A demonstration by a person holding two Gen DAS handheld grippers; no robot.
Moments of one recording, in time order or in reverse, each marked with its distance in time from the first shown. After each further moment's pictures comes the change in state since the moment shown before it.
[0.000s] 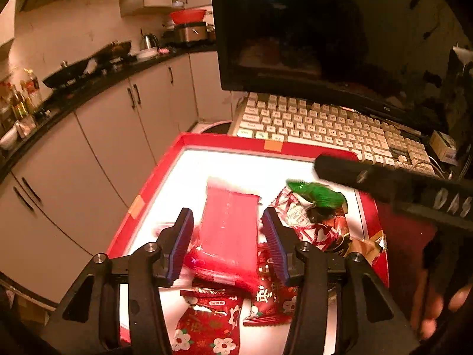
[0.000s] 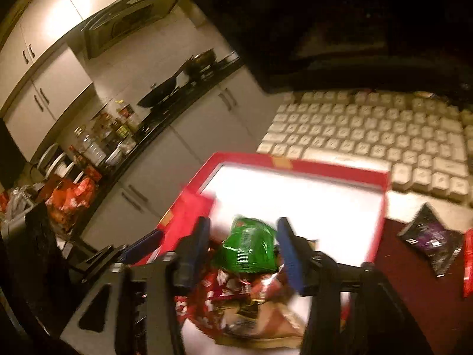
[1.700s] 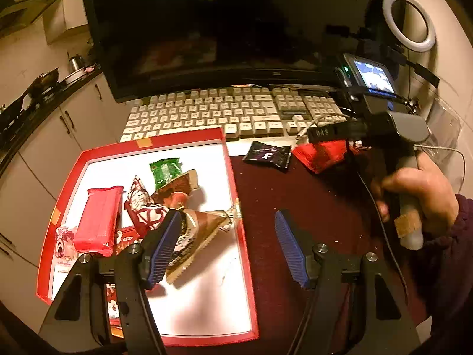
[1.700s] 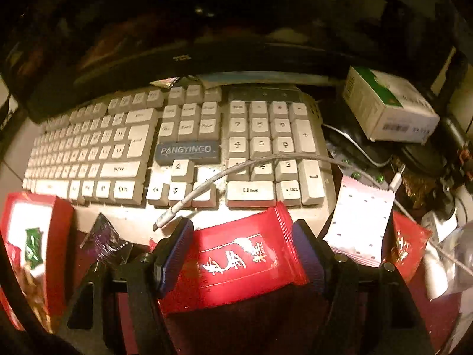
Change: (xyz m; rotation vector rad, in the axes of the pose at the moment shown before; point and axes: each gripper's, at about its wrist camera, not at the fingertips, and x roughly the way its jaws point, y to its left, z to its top) left arm -0.043 -0.106 -0.017 0.237 0.049 -0.253; right arm -0.070 -0.166 0.000 0.216 0.094 -0.809
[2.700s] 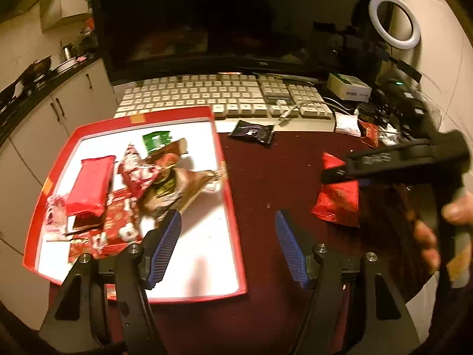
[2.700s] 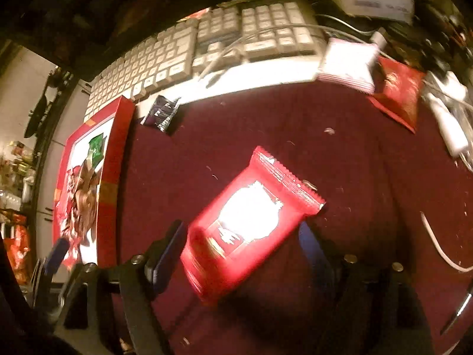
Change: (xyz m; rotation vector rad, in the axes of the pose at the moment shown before) left arm -0.020 0.007 -0.032 -0.024 0.018 -0.079; right arm -0.068 -0.022 -0.095 0.102 0.264 0.296
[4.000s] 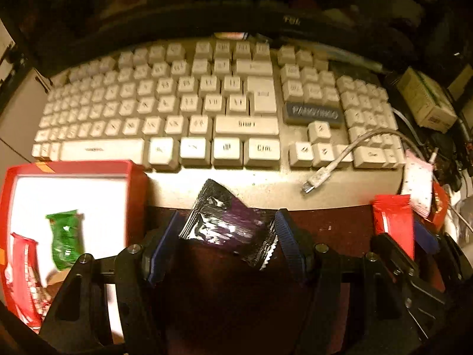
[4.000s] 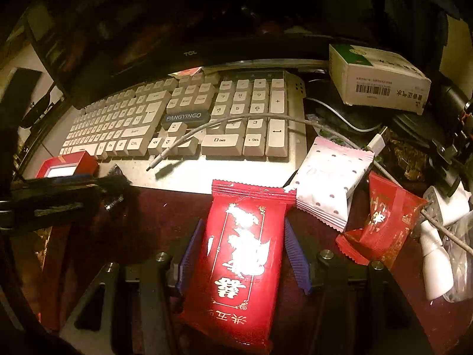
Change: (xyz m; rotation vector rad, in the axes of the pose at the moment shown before) left arm 0.195 -0.046 0.126 -0.088 0.336 0.110; right arm 0.015 -0.065 0.065 -0.179 -0.293 -0.065
